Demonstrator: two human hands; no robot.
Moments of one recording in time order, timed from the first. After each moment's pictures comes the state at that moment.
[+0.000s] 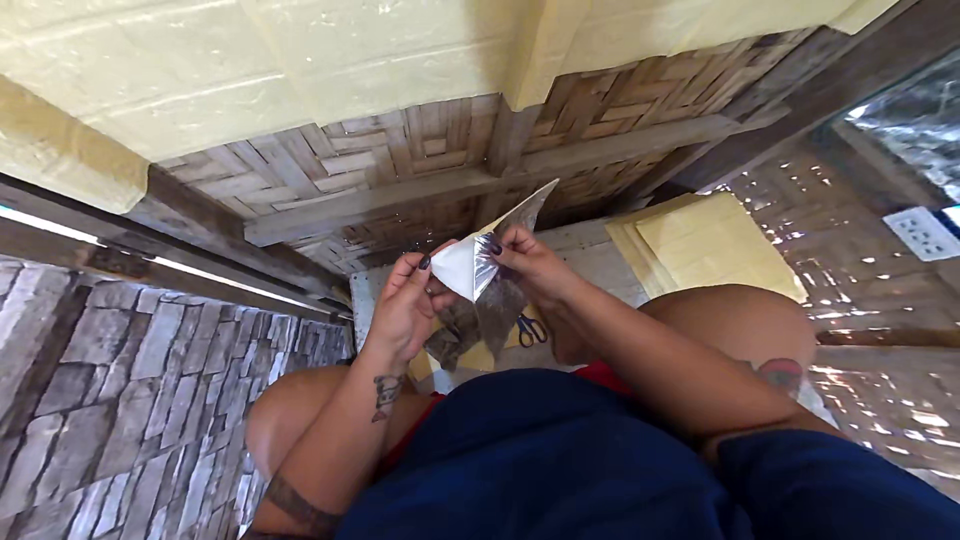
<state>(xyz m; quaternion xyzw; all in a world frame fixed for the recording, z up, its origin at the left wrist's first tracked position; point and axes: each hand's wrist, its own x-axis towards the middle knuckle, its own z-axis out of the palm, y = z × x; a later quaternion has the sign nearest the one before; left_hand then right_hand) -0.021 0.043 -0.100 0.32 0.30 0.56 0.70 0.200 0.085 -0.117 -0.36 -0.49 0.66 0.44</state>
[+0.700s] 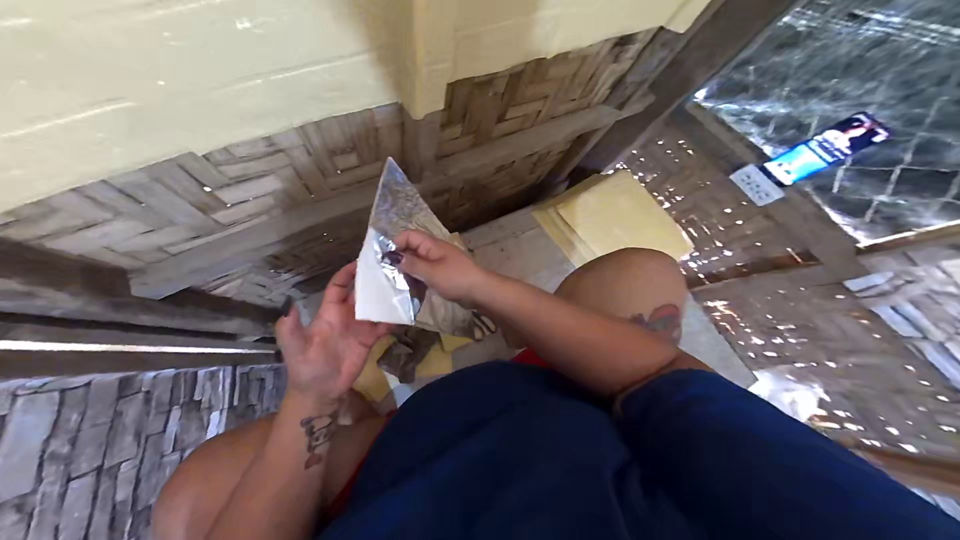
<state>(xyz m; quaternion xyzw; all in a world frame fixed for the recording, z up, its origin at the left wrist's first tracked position) -0.023 0.050 -0.117 0.37 0.17 0.49 0.77 0.183 0.079 -0.067 -0.43 -0.58 0.60 0.36</state>
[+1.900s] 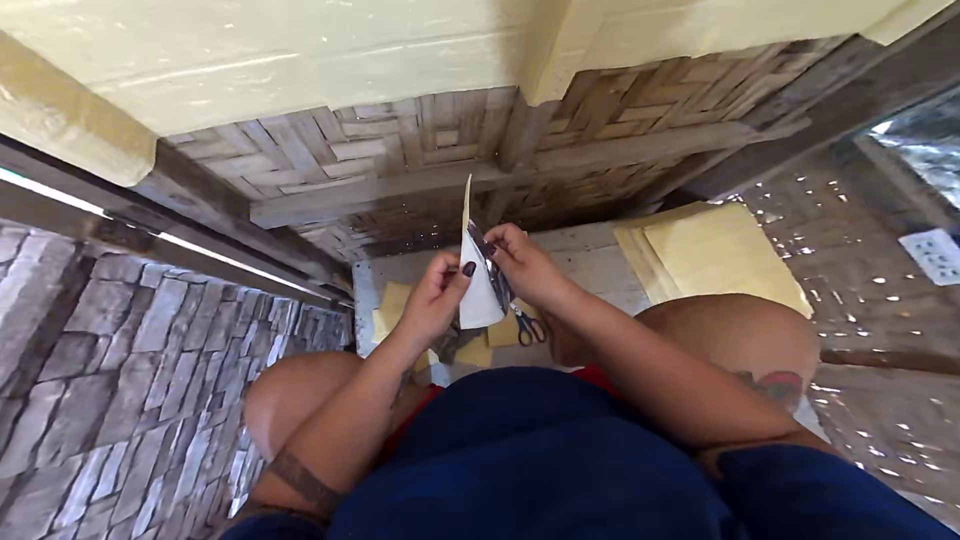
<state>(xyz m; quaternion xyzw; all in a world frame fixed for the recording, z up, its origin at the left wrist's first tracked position) -0.006 0.045 -0.119 0.54 0.43 0.45 0.57 0.179 0.089 -0.087 -0.54 -0.65 0.48 0.25</state>
